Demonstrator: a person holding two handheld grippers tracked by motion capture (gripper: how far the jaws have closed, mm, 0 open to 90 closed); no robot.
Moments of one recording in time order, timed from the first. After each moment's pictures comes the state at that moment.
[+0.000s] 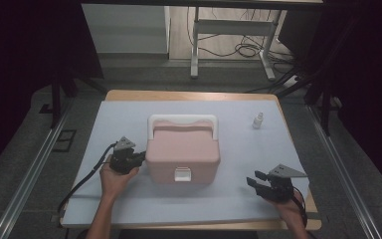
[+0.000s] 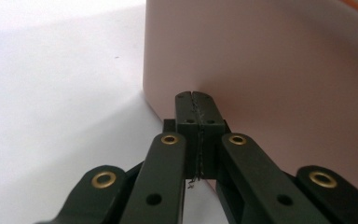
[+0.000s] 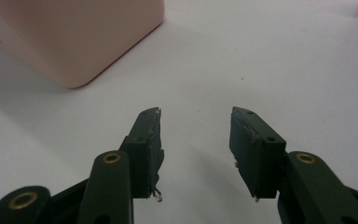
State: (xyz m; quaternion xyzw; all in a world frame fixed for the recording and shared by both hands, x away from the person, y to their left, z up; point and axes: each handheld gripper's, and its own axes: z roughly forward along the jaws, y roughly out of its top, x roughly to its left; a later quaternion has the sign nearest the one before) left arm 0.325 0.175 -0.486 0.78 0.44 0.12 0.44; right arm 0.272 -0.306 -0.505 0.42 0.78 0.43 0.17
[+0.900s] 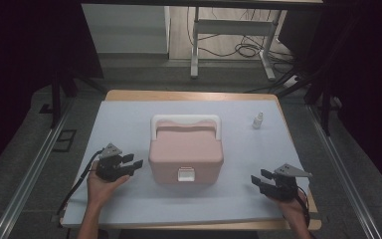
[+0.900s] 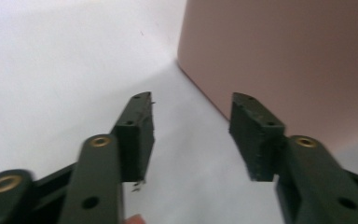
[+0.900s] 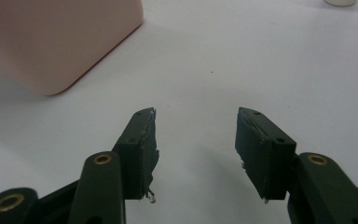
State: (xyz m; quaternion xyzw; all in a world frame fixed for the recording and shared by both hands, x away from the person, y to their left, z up) left arm 0.302 0.215 -0.496 0.78 0.44 0.12 0.43; right arm 0.276 -0.321 -0.509 0.45 0.76 0.43 0.18
